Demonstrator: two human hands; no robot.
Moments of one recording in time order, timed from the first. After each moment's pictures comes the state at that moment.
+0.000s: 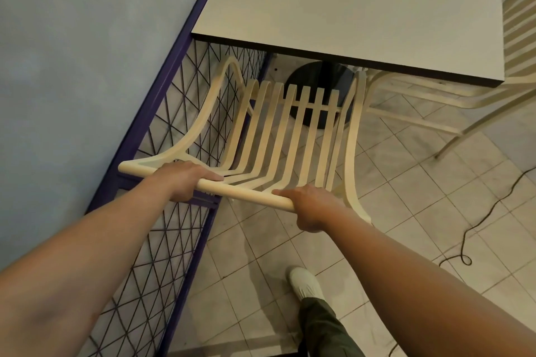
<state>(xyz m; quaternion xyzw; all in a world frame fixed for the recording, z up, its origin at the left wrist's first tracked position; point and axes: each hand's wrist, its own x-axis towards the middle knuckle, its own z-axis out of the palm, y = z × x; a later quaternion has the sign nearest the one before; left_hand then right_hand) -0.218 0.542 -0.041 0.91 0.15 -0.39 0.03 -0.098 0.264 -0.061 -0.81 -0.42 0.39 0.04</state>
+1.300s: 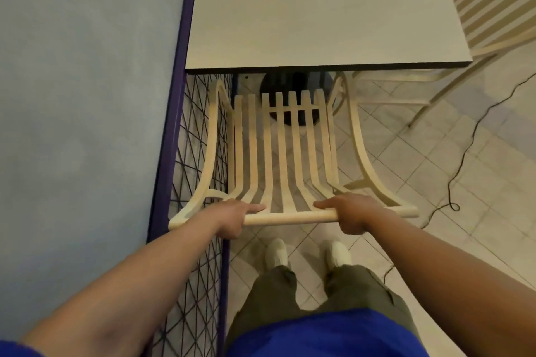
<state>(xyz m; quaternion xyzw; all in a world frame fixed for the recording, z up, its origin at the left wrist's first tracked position) -0.210 0.589 -0.039 0.87 0.02 -0.48 0.15 -0.122 0.302 -0.042 -0.87 -0.26 0.41 -0.02</state>
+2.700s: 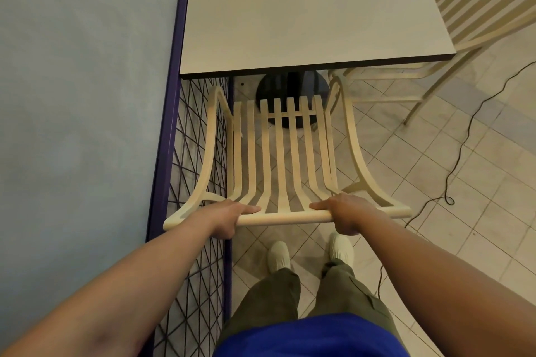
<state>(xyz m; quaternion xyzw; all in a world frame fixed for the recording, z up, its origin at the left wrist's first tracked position) -0.224 0.591 -0.043 0.87 0.00 -0.47 0.12 -0.144 0.300 -0.044 -0.87 -0.26 0.41 -0.02</state>
